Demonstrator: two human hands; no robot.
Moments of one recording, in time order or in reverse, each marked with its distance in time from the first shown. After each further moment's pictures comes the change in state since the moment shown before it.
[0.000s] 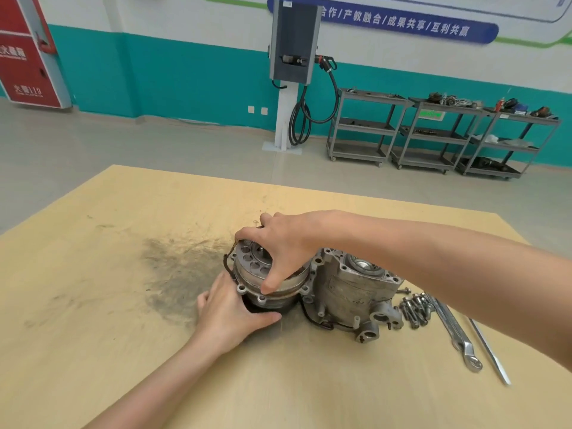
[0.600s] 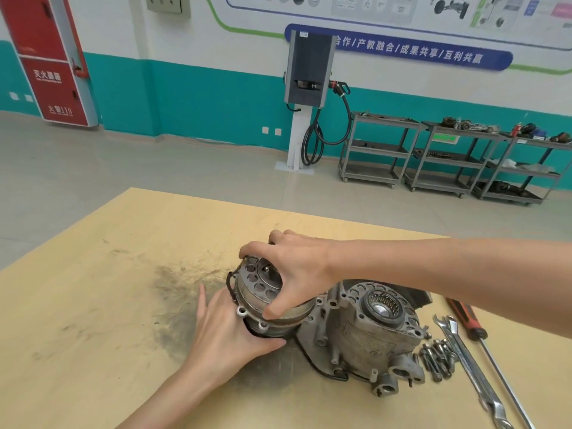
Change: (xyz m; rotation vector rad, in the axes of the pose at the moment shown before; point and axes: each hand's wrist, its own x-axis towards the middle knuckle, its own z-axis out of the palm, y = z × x) left_hand 0.014 0.019 -0.037 0.043 0.034 0.161; right_hand -0.009 0.004 -0.022 0.181 0.187 -0.083
